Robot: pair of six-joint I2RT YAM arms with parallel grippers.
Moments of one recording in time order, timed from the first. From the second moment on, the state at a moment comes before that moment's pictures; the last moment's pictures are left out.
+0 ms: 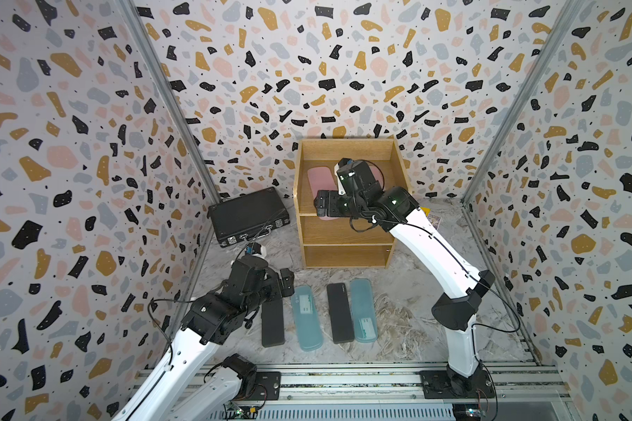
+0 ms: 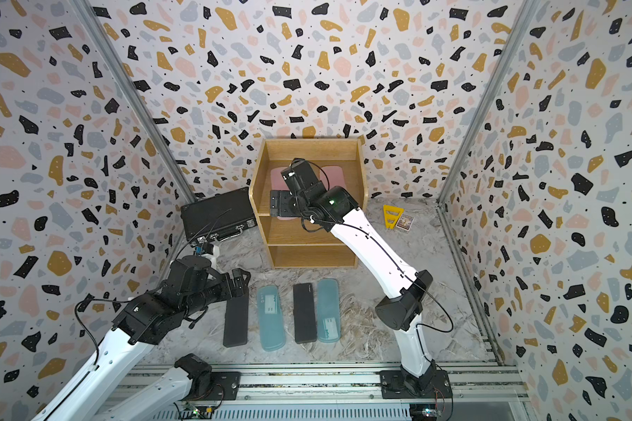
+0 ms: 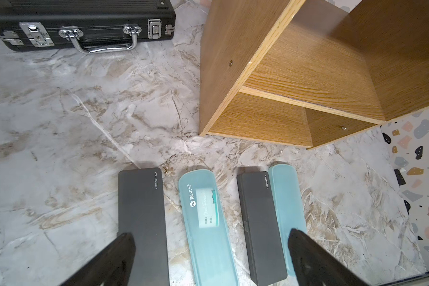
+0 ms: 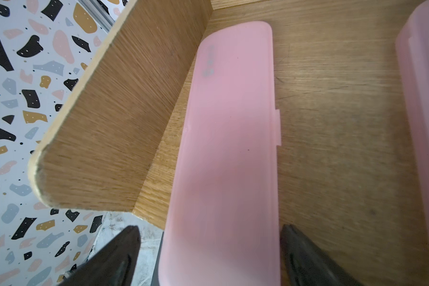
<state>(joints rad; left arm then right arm) -0.50 0.77 0.94 -0.90 -0.09 -0.58 0.83 1.98 2.39 -1.01 0.12 0.54</state>
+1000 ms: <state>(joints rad) -0.50 0.61 0.59 -0.69 0.17 -0.67 0.98 1.01 0.95 -1.01 0.20 0.68</state>
